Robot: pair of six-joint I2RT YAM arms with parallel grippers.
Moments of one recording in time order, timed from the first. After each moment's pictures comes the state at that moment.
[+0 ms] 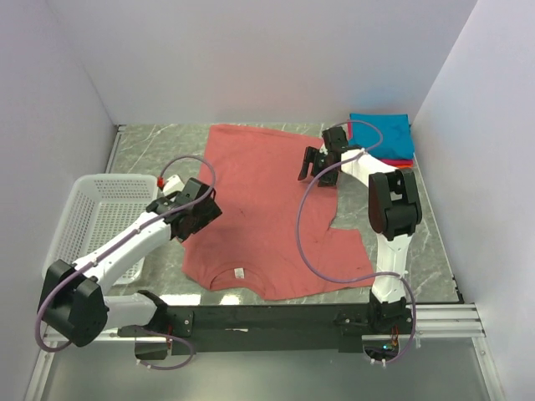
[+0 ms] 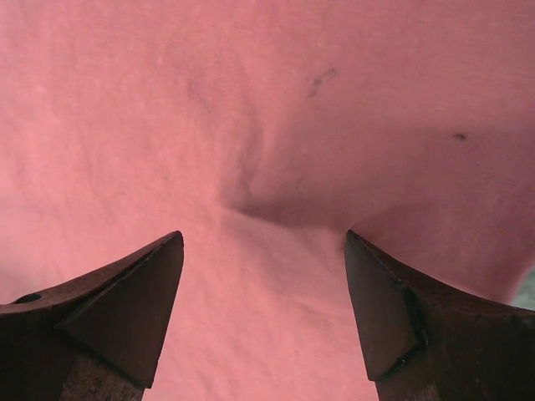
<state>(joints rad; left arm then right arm) -0.54 1.24 0.88 -0.69 -0.40 -1.10 0.22 2.10 1.53 -0.45 -0.18 0.44</state>
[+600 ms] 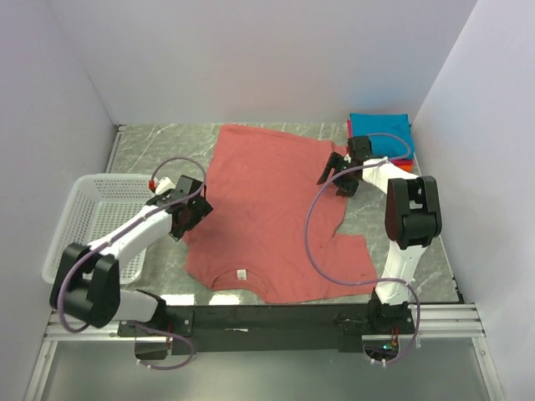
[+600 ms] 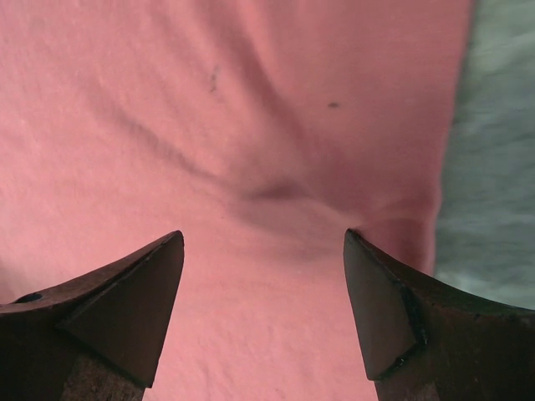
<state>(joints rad) -0.38 1.32 0.82 -0.58 -0.38 -1.09 0.09 1.96 1.30 -0.38 -0.20 0.54</state>
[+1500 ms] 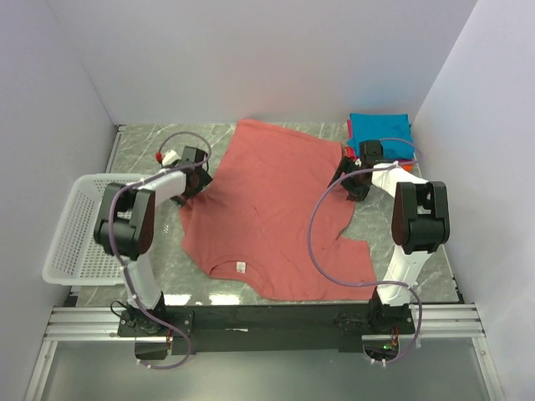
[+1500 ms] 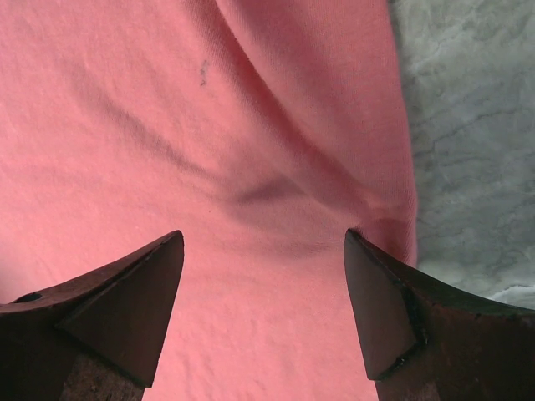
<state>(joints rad) -0.23 1.84 1.14 -0.35 -0.43 -0.96 0.01 1.89 1.22 -0.38 -0.18 0.51</state>
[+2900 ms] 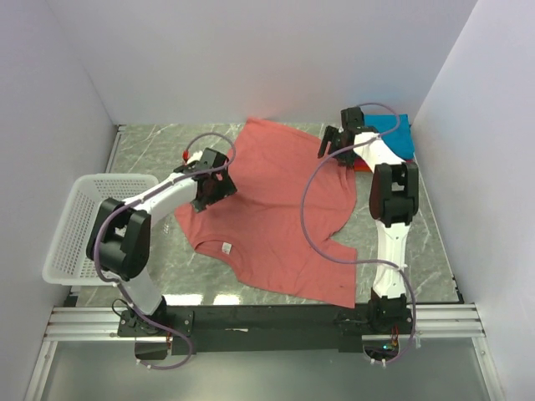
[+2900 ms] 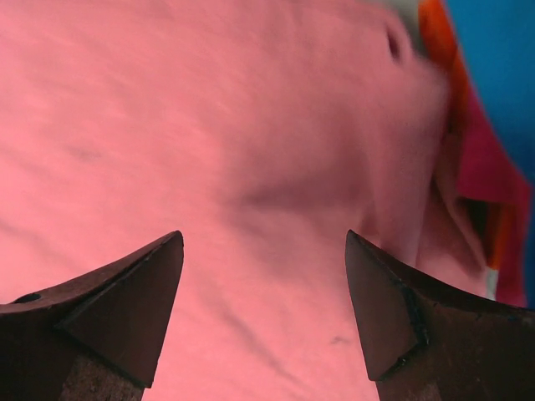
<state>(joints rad) -0.42 1.70 1.20 -0.54 -0.27 -0.90 0.09 2.28 1.90 -0.57 -0.08 0.40</state>
